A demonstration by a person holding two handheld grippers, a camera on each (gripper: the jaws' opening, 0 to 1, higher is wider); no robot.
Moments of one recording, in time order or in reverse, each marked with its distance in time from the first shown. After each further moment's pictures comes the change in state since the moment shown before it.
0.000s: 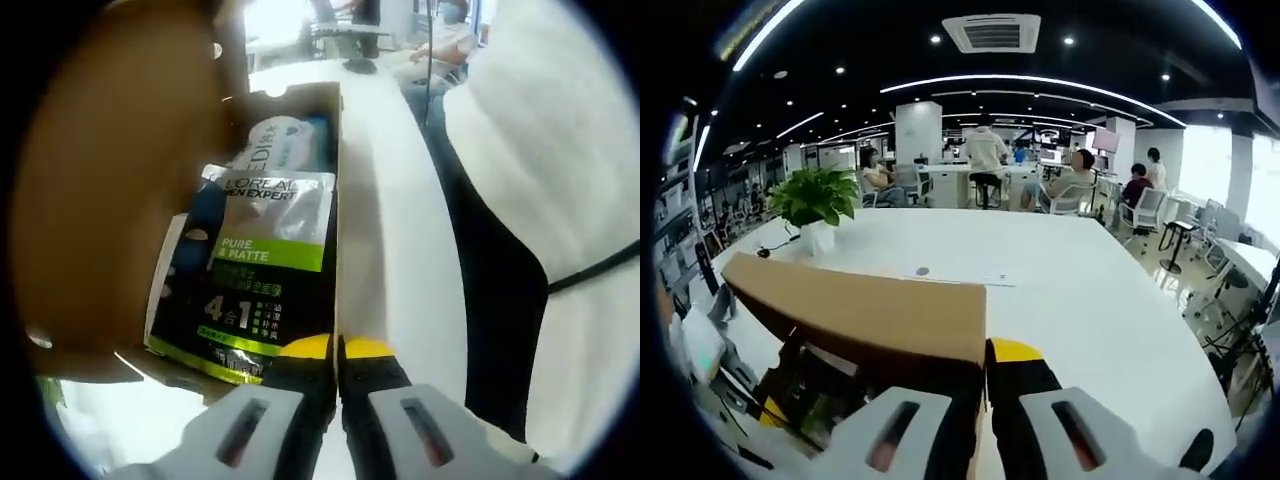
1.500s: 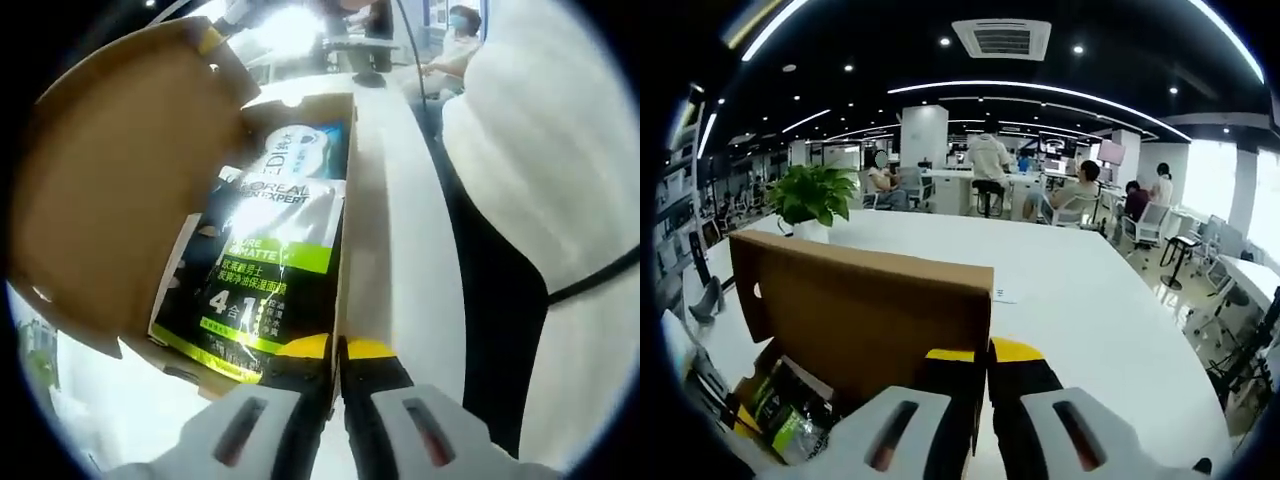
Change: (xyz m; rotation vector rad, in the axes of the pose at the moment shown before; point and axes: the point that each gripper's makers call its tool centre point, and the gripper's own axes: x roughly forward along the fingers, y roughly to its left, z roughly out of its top) left arm 0.001 -0.002 0.003 -0.057 -0.063 0.050; right arm 0.048 -0.006 0.013 -0.066 -0.048 0.015
